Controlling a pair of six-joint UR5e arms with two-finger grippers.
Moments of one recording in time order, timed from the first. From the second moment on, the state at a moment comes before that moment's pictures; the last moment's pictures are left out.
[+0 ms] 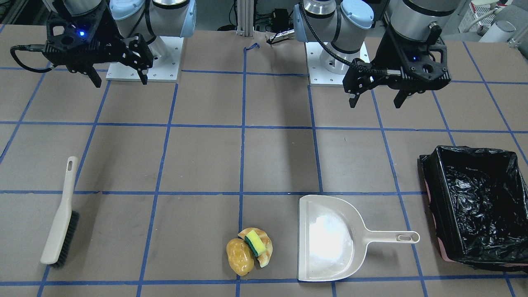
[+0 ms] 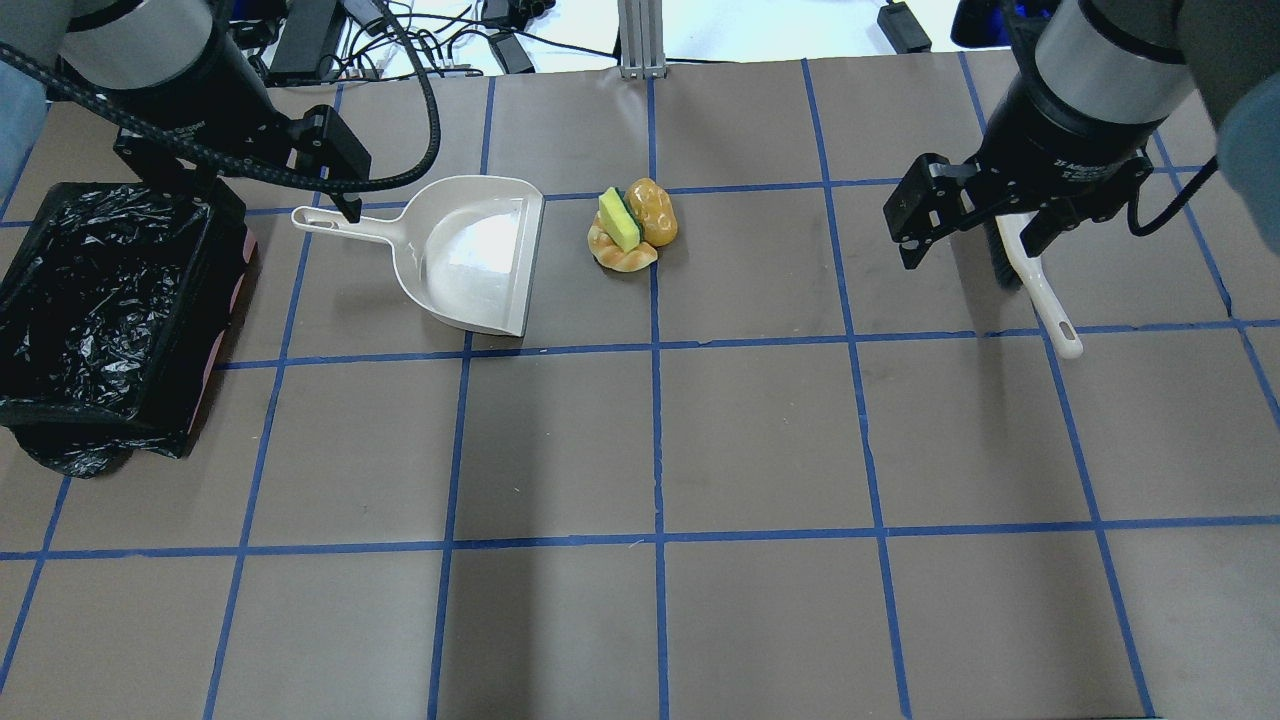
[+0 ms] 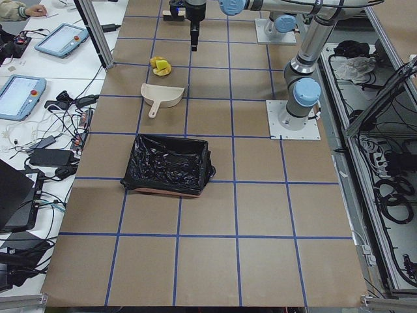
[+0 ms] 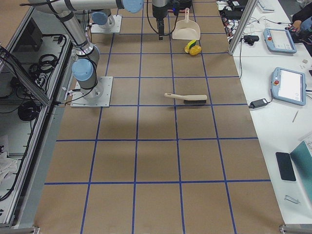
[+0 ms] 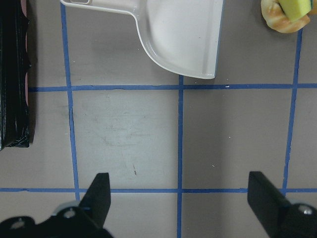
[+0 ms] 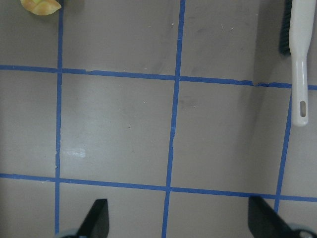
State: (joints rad) left arm -1.54 -1.55 -1.52 -1.58 1.59 0.03; right arm 1.55 -1.69 1.64 -1.55 -1.53 -0.10
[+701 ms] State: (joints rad) left arm -1.51 -1.63 -1.57 -1.44 1.59 0.47; right arm 1.54 -1.69 1.64 -1.57 -1.55 -0.10
